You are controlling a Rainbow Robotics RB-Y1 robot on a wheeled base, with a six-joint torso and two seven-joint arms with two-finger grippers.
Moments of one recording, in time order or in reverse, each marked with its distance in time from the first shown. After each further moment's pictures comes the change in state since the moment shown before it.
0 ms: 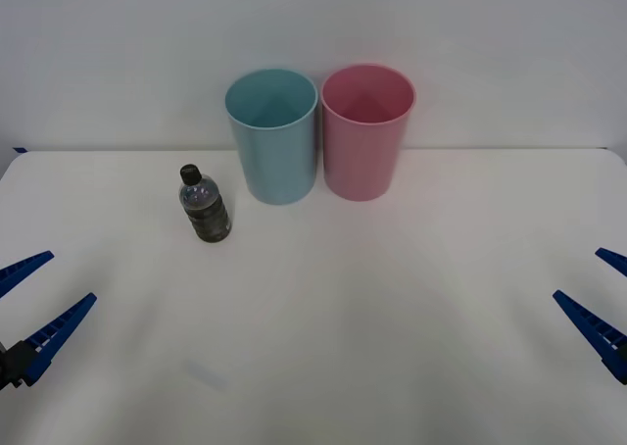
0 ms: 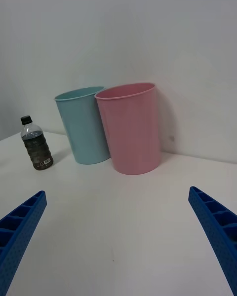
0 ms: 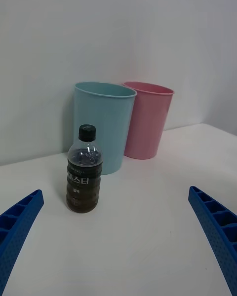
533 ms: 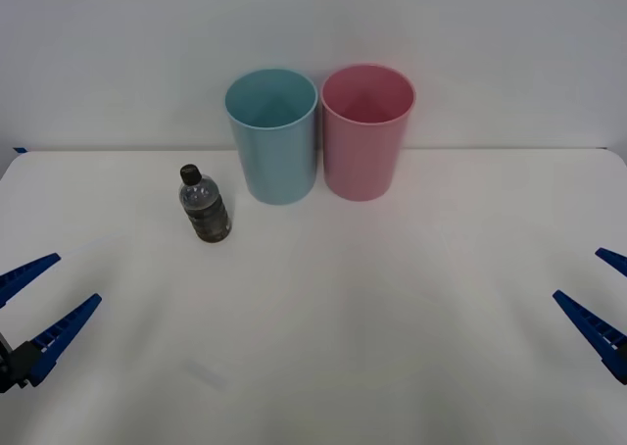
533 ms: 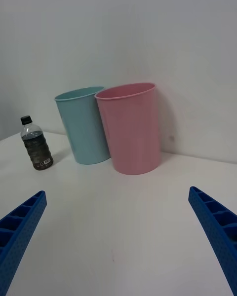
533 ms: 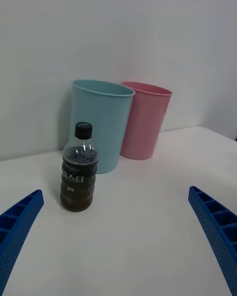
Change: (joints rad) right arm 0.000 0.000 0.000 0.000 0.000 0.000 0.000; left arm 0.007 0.009 -0.033 0.009 0.021 0.020 0.004
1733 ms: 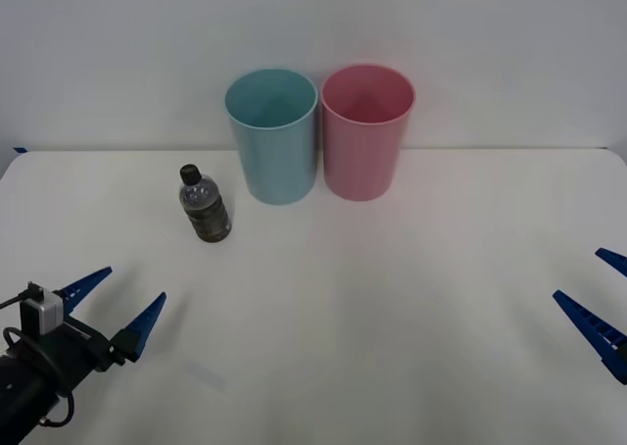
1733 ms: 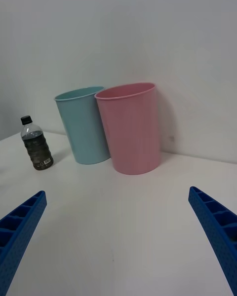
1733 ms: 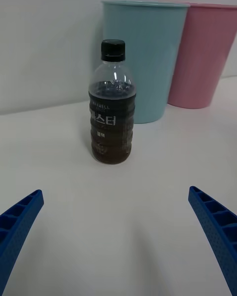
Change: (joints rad) right arm 0.000 0.000 0.000 0.000 0.000 0.000 0.000; left arm -0.005 -0.003 -0.339 0.014 -0.060 0.531 -0.224
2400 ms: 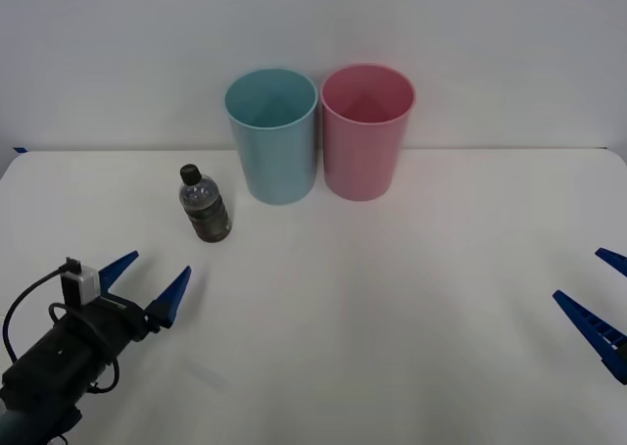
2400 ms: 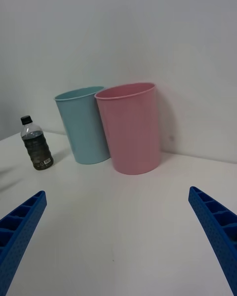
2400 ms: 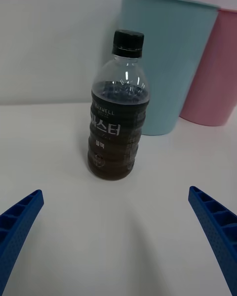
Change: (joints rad) right arm 0.000 0.000 0.000 0.000 0.000 0.000 0.000; left arm -0.138 -0.043 -0.099 0.113 0.072 0.128 -0.016
